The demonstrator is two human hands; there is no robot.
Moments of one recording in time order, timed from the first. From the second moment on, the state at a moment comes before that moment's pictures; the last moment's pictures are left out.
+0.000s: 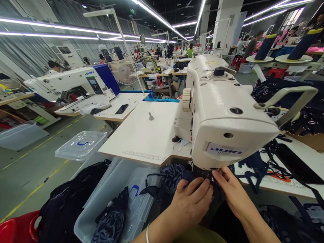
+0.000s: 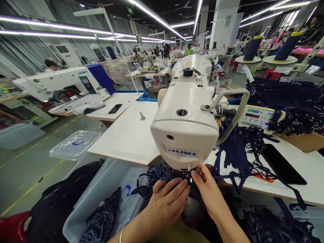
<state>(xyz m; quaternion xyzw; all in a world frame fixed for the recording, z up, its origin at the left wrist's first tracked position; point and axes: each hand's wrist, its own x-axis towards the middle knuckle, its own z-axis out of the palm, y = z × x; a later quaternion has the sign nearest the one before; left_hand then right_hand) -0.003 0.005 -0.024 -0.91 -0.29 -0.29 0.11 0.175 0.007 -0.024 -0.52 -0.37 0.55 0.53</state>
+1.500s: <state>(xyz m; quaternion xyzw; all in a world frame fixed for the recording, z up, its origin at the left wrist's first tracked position) 0.002 0.003 0.015 -0.82 -0.38 -0.37 -0.24 0.178 -0.024 -0.005 -0.58 -0.61 0.33 0.43</state>
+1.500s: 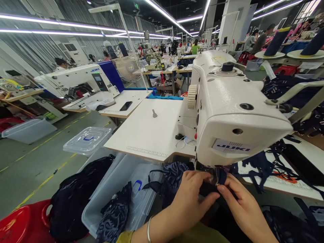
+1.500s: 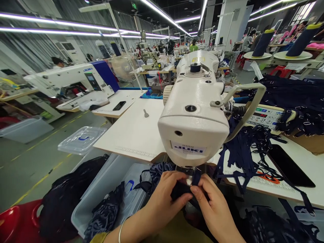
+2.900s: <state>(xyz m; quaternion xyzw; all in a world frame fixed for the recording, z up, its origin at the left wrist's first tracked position) 0.007 0.000 -0.002 -0.82 -0.43 -0.34 -0.15 0.166 -0.028 -0.025 -0.64 -0.54 0.35 0.42</state>
